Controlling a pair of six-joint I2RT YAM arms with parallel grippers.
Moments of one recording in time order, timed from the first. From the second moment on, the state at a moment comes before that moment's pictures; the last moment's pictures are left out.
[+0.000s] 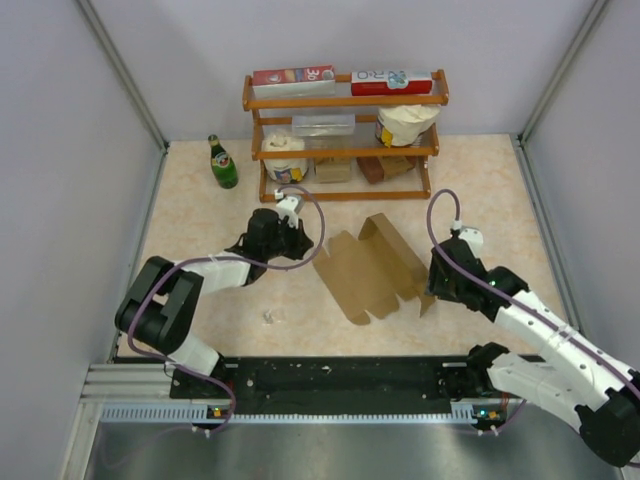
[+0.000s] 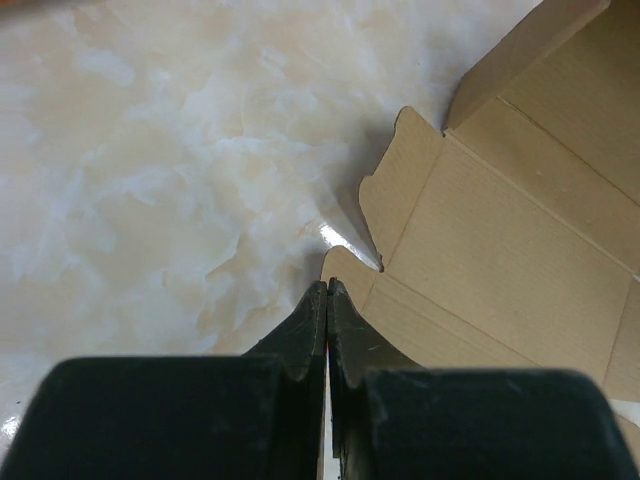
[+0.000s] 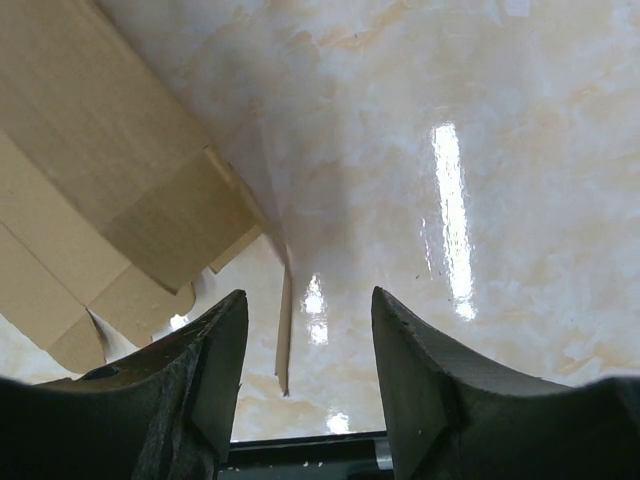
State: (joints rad) left arm -0.45 1.56 0.67 0.38 0.27 -0.23; right arm 0.58 0.88 0.68 -0.80 0.37 0.68
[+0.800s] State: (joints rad) left arm -0.41 1.69 0.86 0.38 0.32 -0.23; right arm 0.58 0.90 0.69 -0.79 0.32 0.68
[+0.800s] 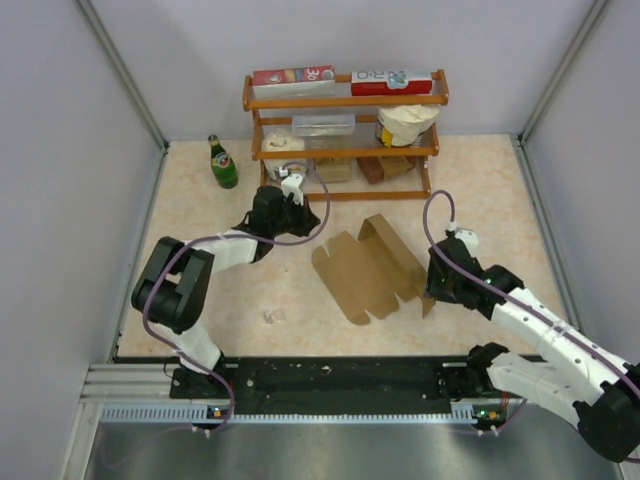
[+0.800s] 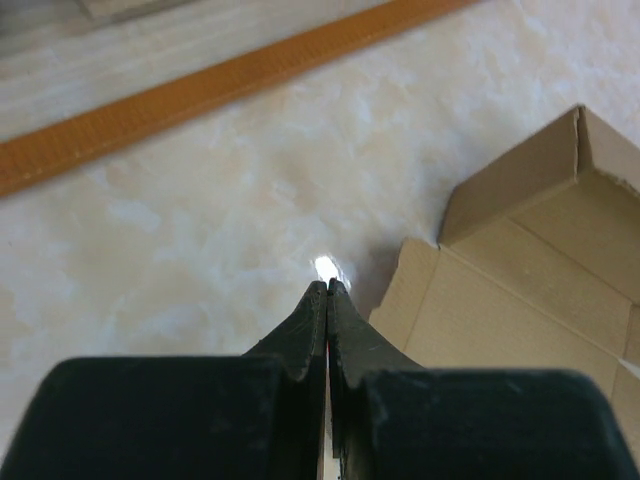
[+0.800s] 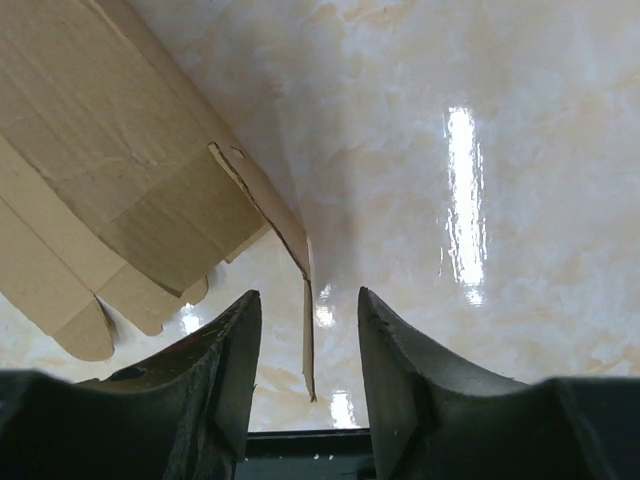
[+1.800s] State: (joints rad) left arm -0.39 1.97 1.05 0.34 0.47 -0.25; right arm 0.58 1.12 0.67 -0.50 0.30 0.38
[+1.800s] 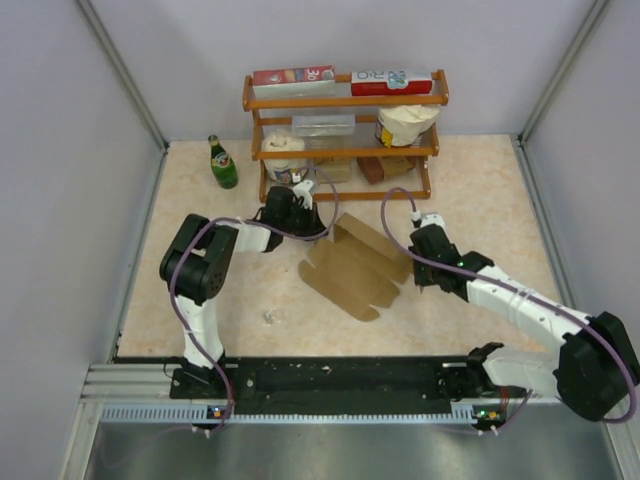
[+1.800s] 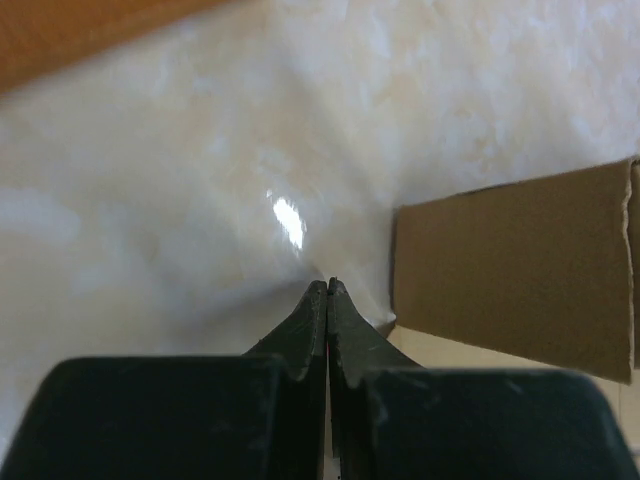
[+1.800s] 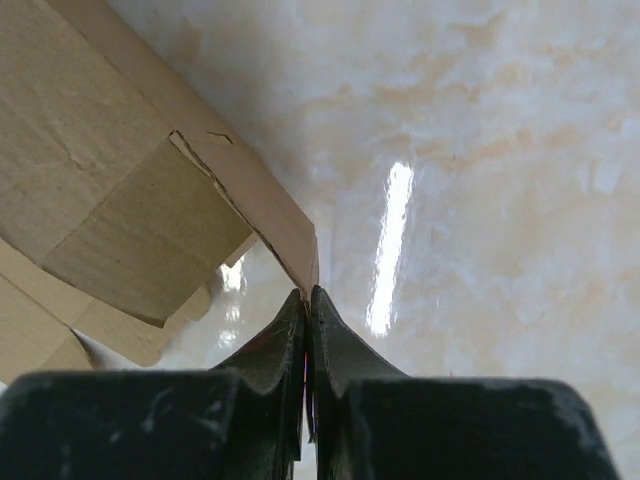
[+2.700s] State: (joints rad) left arm -0.46 1.71 0.65 0.47 0.34 -0.36; right arm 0.53 1.45 0.91 -0.34 0.23 0.02
